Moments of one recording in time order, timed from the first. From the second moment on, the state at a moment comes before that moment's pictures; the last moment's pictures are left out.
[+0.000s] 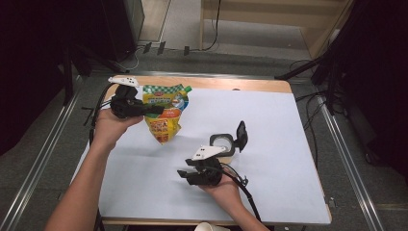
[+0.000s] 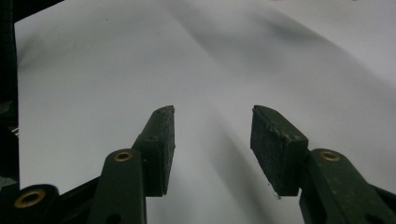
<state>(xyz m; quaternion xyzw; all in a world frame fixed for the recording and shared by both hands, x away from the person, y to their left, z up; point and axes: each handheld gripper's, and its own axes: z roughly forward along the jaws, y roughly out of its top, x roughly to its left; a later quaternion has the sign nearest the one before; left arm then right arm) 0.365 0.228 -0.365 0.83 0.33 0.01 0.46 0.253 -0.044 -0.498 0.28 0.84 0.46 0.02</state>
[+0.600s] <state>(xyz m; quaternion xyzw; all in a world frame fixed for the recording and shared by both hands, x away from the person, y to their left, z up) 0.327 0.216 -0.348 0.84 0.29 -0.04 0.45 0.261 -0.039 -0.505 0.29 0.83 0.47 0.03</state>
